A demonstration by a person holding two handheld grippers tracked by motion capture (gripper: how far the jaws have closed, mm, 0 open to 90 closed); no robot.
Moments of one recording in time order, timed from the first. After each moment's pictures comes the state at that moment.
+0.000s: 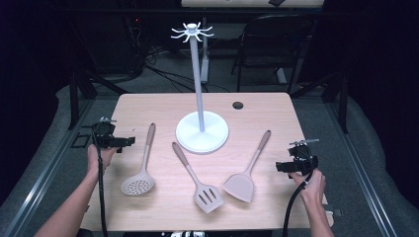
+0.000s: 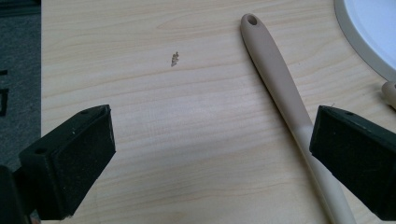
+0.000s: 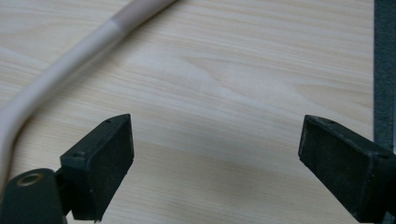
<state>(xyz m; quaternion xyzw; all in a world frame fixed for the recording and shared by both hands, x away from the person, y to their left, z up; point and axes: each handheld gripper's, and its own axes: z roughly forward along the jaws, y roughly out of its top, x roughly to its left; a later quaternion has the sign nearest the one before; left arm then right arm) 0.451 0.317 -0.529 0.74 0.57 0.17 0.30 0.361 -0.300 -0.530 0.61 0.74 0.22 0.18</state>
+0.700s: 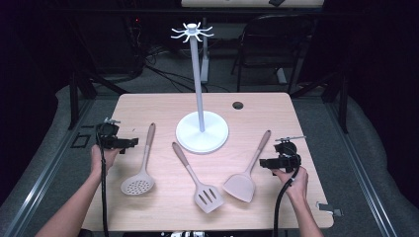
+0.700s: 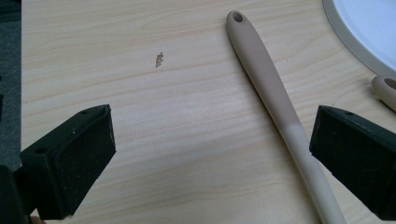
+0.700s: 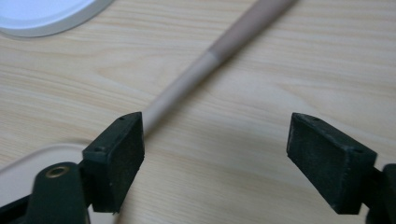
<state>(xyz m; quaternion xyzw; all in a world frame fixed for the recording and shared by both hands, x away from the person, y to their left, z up) 0.451 0.307 -0.533 0.75 0.56 0.17 0.30 0.368 -0.254 -0.523 0.61 0.73 0.27 0.12</state>
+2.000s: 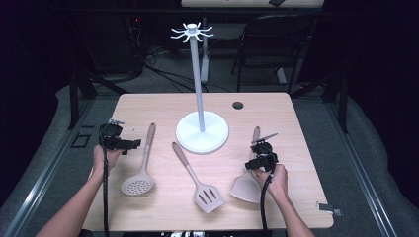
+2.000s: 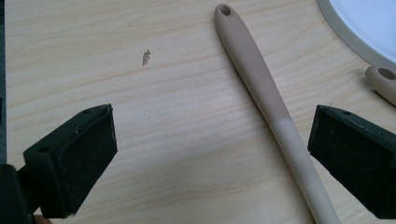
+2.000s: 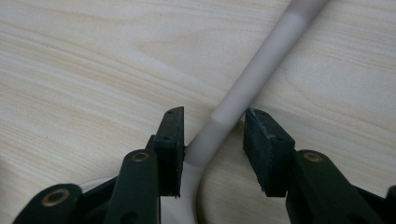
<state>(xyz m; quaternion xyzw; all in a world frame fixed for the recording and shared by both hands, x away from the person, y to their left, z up) 0.450 0.299 -0.534 0.76 0.55 0.17 0.29 0.391 -0.202 -0.547 0.59 0.78 0.21 0.06</state>
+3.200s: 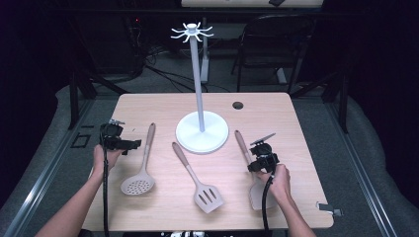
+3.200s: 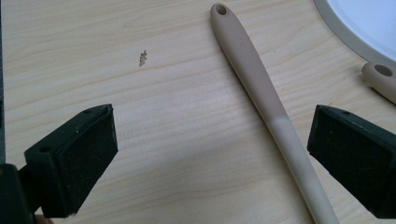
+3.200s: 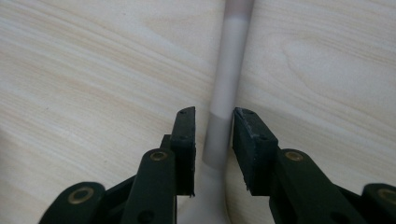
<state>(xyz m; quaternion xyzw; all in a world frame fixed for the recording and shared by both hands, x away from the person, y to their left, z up) 0.450 0.297 -0.534 0.77 0.55 0.17 0.29 0.385 -0.199 -0.539 0.56 0.81 0.17 0.07</state>
